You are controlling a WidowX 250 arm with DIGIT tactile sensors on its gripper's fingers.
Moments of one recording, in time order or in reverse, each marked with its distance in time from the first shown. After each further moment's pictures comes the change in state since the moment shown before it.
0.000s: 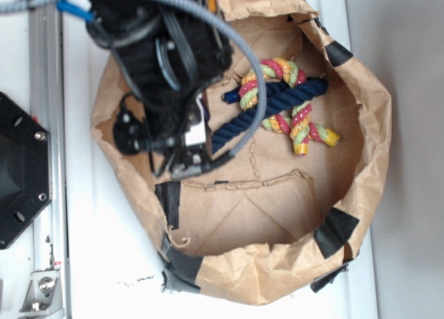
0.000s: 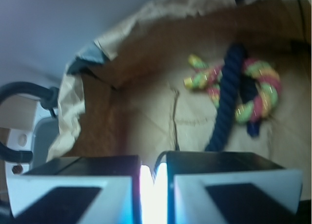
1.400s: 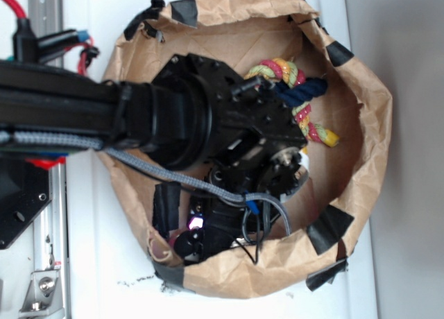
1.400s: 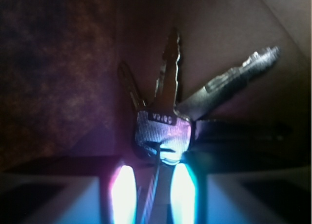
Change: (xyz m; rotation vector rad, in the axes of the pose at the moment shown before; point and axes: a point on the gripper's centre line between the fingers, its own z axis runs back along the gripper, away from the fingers) arm -0.049 -0.025 -0.146 -0.111 0.596 -0.200
